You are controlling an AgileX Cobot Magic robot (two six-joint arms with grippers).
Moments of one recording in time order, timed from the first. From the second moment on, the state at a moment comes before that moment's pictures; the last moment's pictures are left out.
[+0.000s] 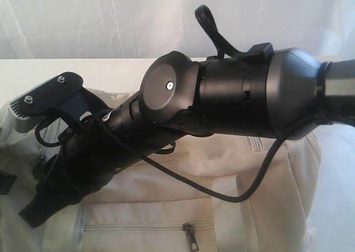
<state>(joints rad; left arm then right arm) -0.52 0.90 -0.70 0.38 0.95 -0.42 0.84 1.73 -1.22 0.83 0.49 -0.79</state>
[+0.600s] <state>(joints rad) -0.52 0.90 -0.70 0.39 0.95 -0.42 0.84 1.71 -1.22 0.76 0.50 -0.72</state>
